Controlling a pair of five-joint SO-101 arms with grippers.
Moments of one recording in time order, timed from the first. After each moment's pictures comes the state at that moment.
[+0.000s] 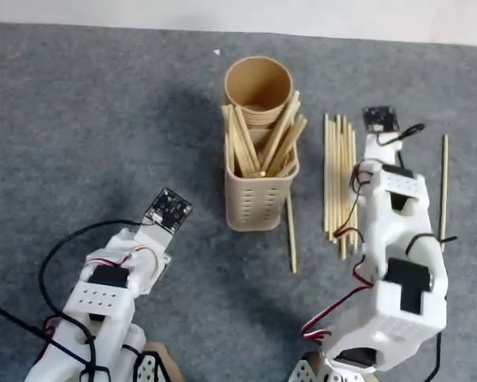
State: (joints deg) left arm 0.9 -51.2 86.5 35.0 -21.1; right arm 7.4 11.0 25.7 38.0 19.7
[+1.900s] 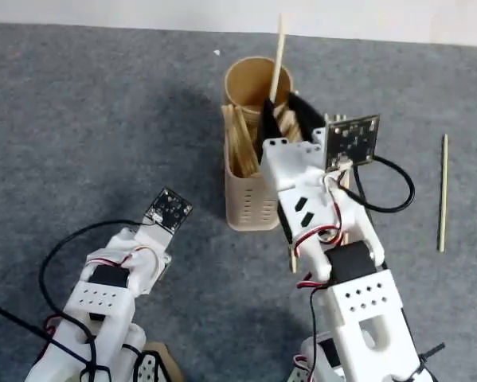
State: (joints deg) left arm 0.9 -51.2 86.5 35.0 -21.1; right arm -24.5 -53.1 49.2 14.2 -3.0
